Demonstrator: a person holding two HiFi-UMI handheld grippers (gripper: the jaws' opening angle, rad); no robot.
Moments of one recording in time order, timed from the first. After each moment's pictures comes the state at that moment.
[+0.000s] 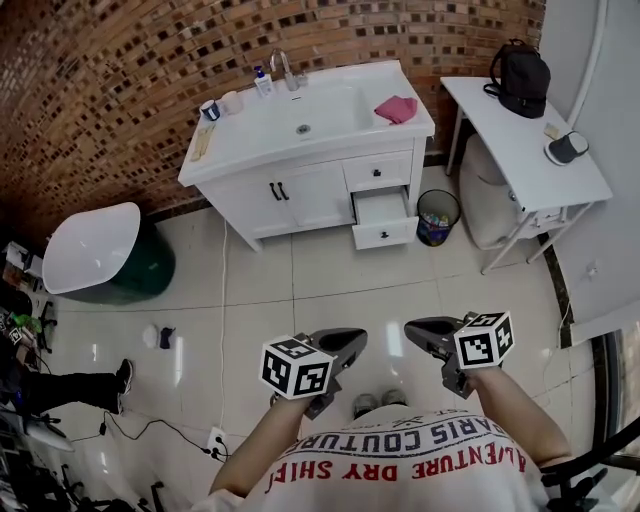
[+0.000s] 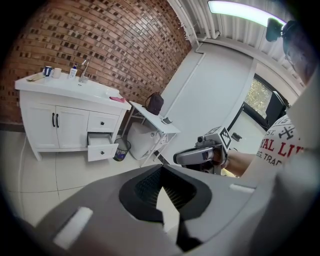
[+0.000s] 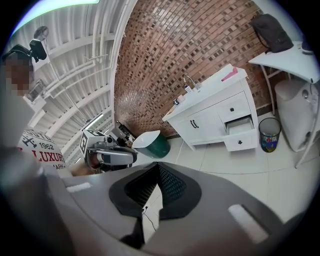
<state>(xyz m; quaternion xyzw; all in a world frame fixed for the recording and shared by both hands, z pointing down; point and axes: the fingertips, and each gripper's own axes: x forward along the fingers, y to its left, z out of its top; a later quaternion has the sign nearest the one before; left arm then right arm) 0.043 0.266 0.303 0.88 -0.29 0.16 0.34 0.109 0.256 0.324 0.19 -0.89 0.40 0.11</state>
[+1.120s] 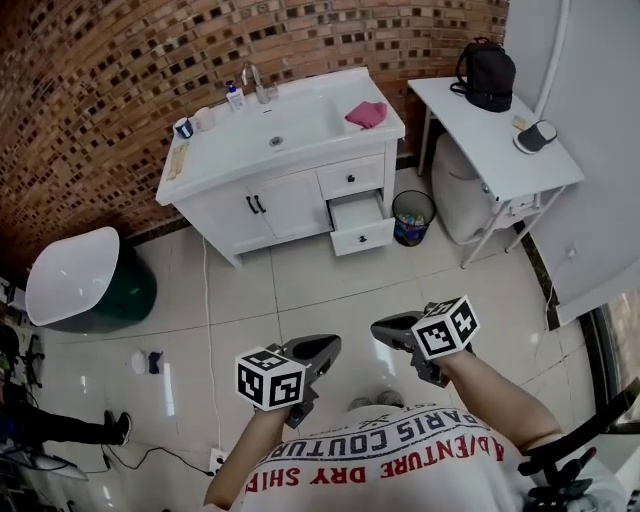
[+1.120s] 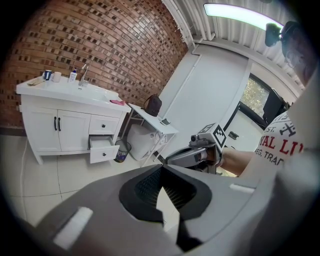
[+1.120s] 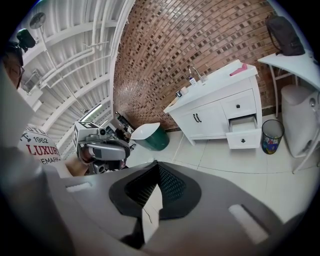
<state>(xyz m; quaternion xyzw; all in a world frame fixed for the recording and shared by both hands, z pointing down) -0.011 0.287 0.289 0.89 -0.28 0.15 0.33 0.042 0.267 0.333 0.18 -0.89 0.39 0.17</state>
